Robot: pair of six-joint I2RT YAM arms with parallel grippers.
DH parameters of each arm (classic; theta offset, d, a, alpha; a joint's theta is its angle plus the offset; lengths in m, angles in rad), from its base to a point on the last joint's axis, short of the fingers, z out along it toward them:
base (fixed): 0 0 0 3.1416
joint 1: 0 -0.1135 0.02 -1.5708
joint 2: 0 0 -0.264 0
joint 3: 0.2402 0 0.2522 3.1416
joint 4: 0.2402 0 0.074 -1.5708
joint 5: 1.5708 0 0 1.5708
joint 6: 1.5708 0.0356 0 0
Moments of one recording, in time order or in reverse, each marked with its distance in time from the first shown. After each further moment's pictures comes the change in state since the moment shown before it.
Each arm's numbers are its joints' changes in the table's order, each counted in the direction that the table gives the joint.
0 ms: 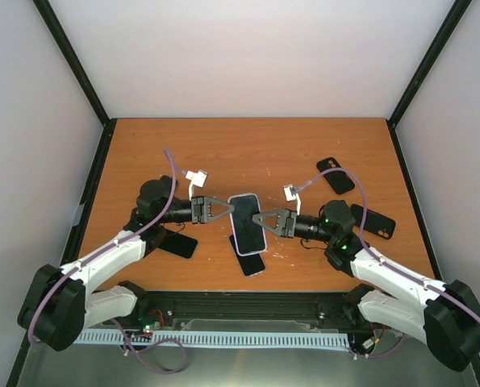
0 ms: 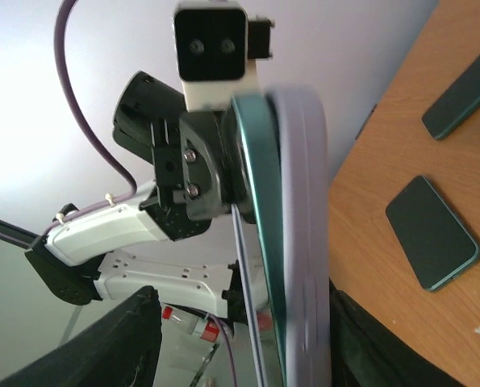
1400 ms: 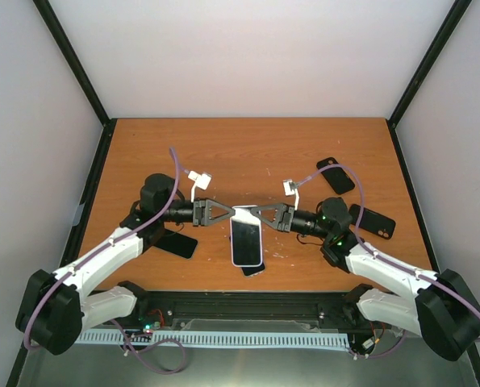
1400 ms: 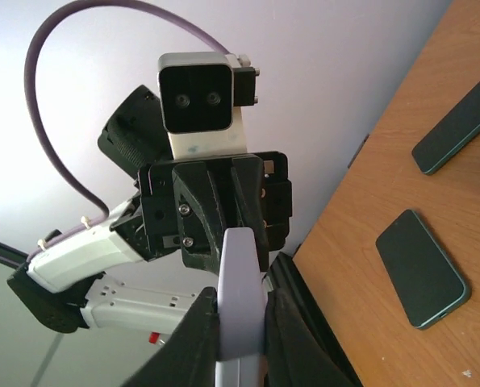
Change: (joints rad) left arm 0.000 0.029 0.088 0.330 0.041 0.272; right arm 0.000 -0.082 0.025 -0.105 0.053 0.013
